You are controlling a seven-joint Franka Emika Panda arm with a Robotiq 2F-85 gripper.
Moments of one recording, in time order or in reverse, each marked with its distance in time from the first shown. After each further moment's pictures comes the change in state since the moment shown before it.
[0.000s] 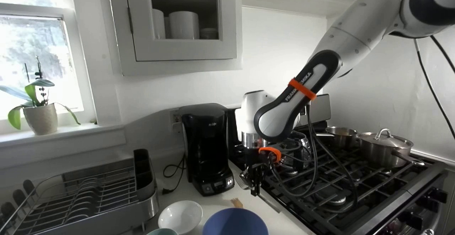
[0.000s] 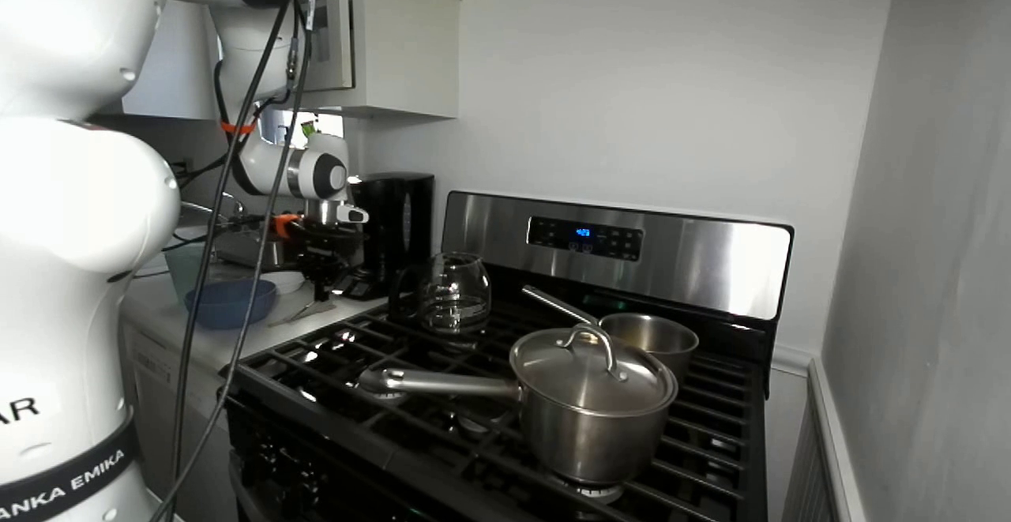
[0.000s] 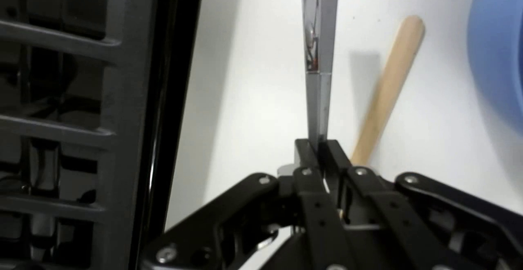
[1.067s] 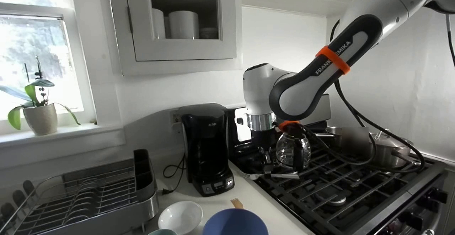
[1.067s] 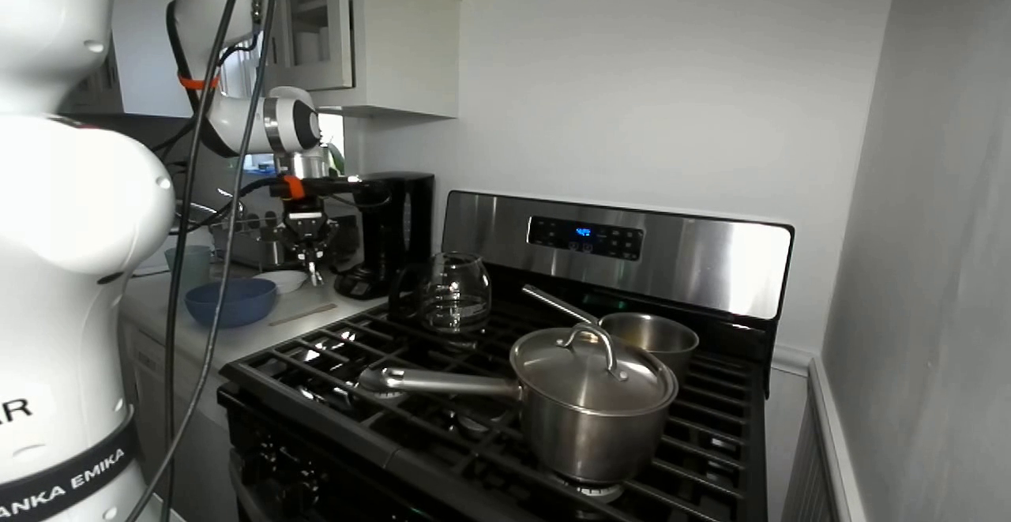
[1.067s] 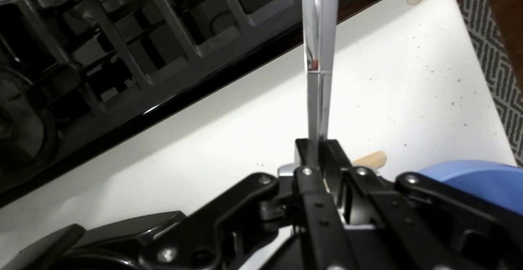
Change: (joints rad) arm -0.057 -0.220 0.120 -0.090 -0.219 -0.189 -0.607
